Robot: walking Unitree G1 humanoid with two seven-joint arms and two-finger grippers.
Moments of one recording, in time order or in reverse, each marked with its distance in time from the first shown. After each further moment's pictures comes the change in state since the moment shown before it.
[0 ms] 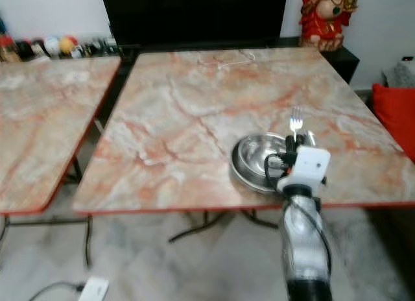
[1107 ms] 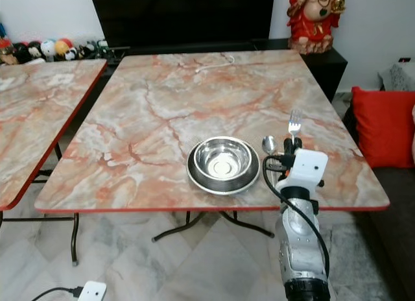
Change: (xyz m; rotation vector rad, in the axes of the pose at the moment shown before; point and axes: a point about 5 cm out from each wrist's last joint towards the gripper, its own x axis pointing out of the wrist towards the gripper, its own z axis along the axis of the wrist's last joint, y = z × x) left arm 0.000 -0.001 0.003 -0.029 -0.013 -0.003; right arm 0.001 -0.010 0.000 -0.009 0.003 -0.046
